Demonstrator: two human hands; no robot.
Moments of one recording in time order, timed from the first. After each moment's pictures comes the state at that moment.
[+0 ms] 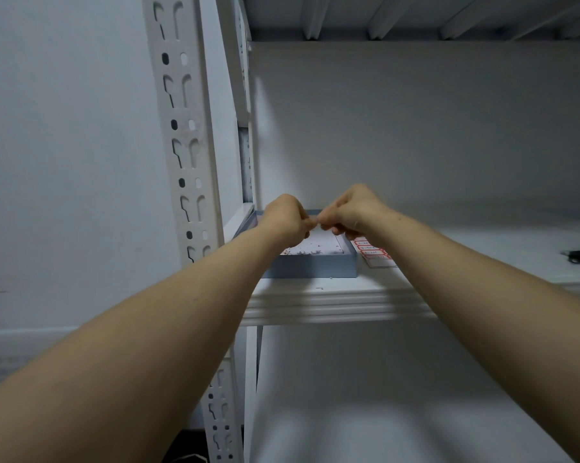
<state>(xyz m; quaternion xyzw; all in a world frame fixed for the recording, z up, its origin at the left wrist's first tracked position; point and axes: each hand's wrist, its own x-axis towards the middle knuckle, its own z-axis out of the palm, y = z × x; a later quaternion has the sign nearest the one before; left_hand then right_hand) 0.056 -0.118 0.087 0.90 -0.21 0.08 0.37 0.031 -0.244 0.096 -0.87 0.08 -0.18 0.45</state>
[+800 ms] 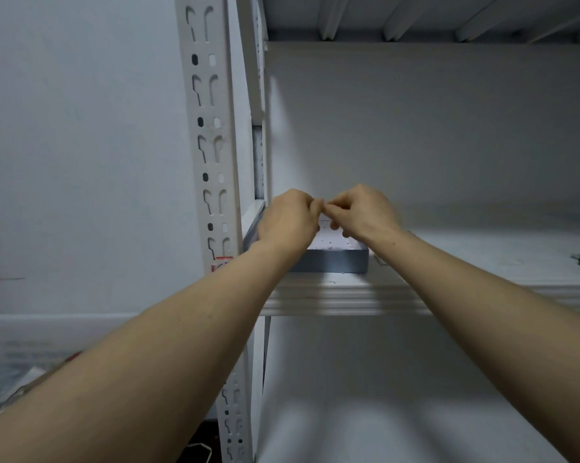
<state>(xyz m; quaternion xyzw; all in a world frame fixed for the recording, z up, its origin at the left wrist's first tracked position) 0.038 -0.107 0.075 0.88 -0.21 0.26 0.35 0.024 -0.230 0.084 -0.93 0.04 -0.29 0.22</state>
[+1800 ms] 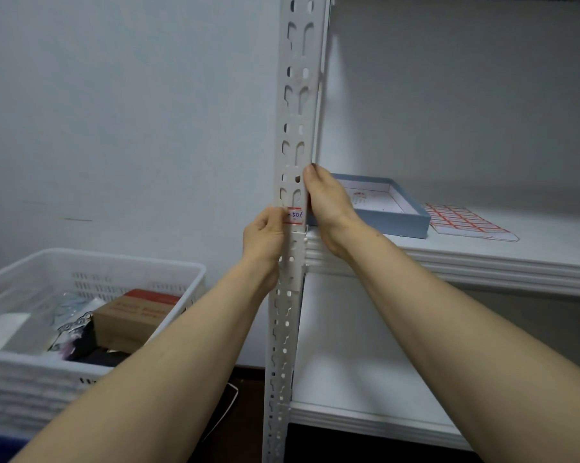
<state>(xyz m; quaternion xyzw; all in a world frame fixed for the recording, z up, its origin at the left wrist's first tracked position) 0.017 -0.007 -0.008 0.57 -0.05 0.12 0.81 0.029 -0.086 0.037 -0.73 -0.10 -0.19 0.65</state>
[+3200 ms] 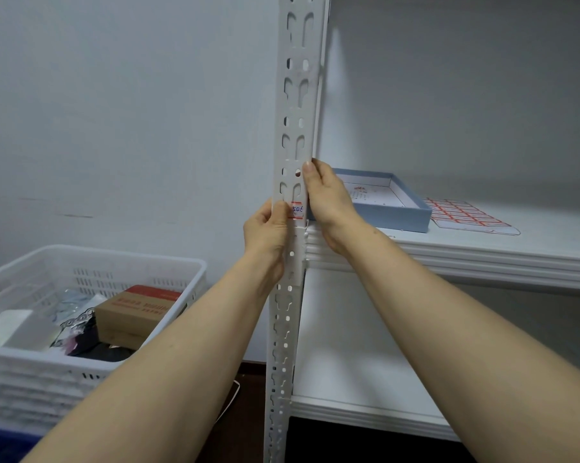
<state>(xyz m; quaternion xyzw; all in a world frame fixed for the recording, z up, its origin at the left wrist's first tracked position) 0.001 -0.013 0.002 0.54 -0.02 0.12 0.83 0.025 -0.086 0.036 -0.74 -0.09 -0.22 0.63</state>
